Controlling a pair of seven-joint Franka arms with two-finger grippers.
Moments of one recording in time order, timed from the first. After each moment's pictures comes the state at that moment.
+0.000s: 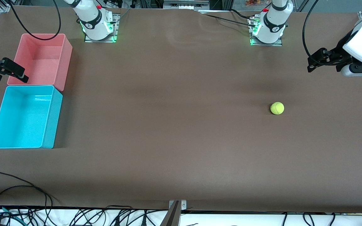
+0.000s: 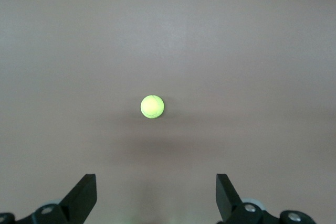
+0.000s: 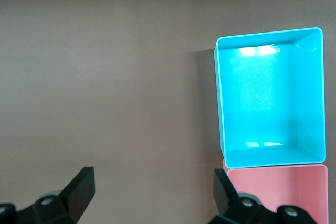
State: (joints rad) left arm -0.01 -0.01 -0.10 -1.54 0.00 1.46 -0.15; right arm 0.02 0.00 -0.07 -1.60 0.05 1.66 0.03
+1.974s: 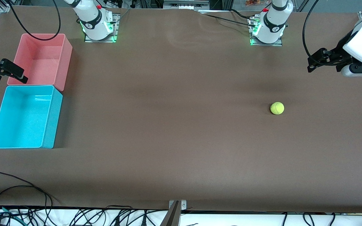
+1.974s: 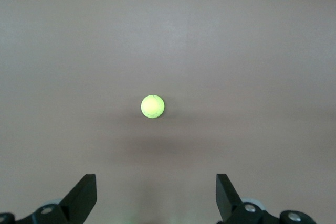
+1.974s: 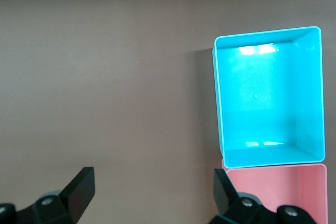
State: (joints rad) left arm 0.00 -0.01 -0.10 -1.54 0.00 1.46 -0.15; right arm 0.02 0.00 -0.07 -1.60 0.05 1.66 0.03
